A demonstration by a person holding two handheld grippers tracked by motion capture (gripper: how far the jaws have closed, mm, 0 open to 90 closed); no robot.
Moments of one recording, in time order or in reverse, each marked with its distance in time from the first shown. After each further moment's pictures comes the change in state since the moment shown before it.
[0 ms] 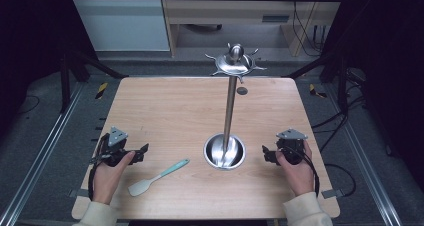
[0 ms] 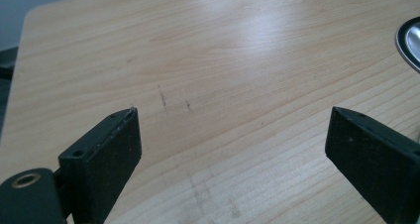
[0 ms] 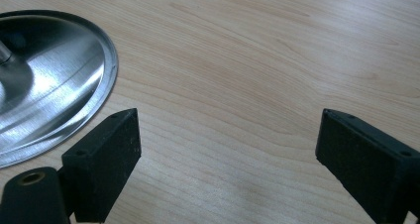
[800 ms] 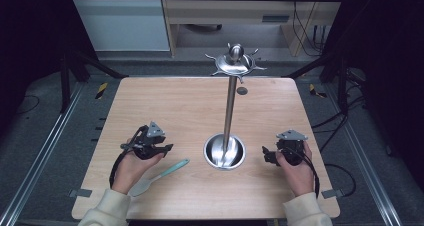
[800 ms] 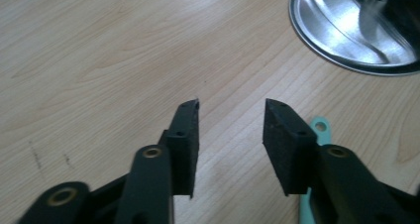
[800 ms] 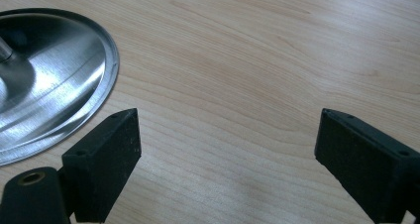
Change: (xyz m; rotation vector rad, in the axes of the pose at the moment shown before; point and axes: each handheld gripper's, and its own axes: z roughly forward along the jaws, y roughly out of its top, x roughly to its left) left arm -0.066 0.040 0.035 0.176 -0.217 0.209; right arm 0.001 -0.002 0.000 -0.001 0.001 0.007
